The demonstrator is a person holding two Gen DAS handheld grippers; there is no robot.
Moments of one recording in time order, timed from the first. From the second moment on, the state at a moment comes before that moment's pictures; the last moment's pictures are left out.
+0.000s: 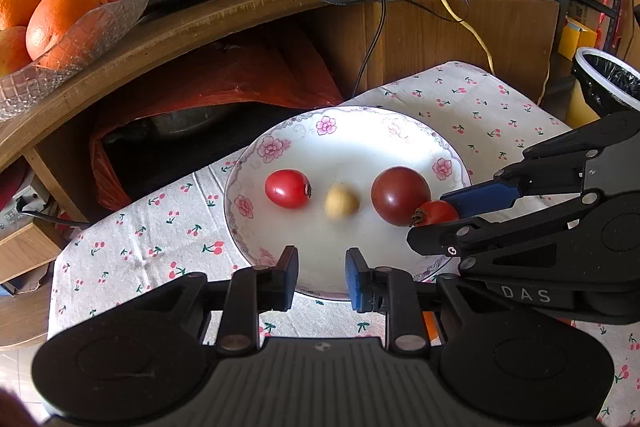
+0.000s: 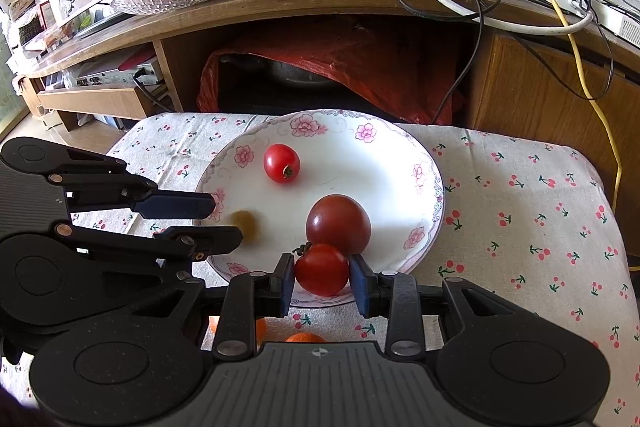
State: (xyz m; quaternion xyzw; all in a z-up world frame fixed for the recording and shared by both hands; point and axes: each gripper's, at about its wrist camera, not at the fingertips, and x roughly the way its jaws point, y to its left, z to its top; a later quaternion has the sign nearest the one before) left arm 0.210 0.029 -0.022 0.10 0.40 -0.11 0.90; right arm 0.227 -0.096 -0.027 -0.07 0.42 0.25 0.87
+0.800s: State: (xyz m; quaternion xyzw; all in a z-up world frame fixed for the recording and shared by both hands) left arm 0.200 0.031 -0.013 0.10 0.40 -0.12 0.90; right arm 0.226 -0.105 -0.016 -0.05 0.40 0.24 0.88
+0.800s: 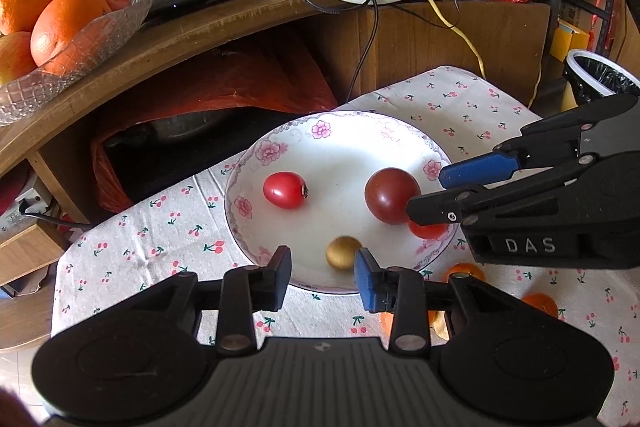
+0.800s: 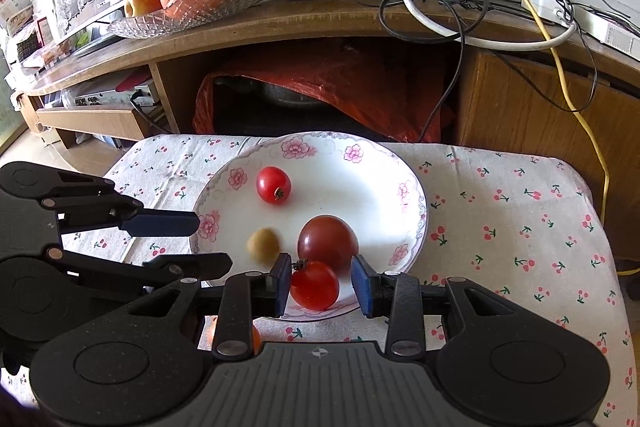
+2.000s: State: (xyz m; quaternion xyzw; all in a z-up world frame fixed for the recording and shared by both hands) left arm 0.159 0.034 -0.011 0.09 0.42 -0.19 0.88; right arm 0.150 -0.128 -0.012 -0.06 0.45 0.22 0.86
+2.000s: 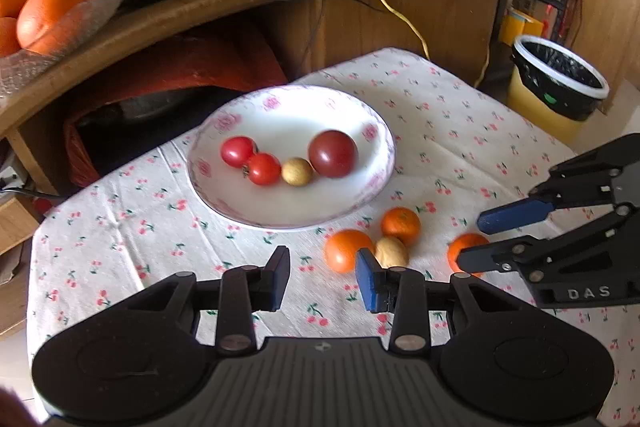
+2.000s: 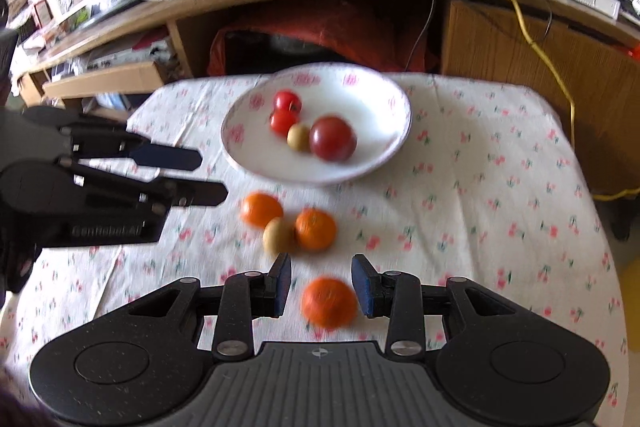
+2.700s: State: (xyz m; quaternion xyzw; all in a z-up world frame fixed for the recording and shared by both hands) left arm 0.164 0.013 -0.027 0.10 0.43 -0.23 0.87; right arm 0.167 -0.130 -0.034 -0.07 0.48 0.23 0.85
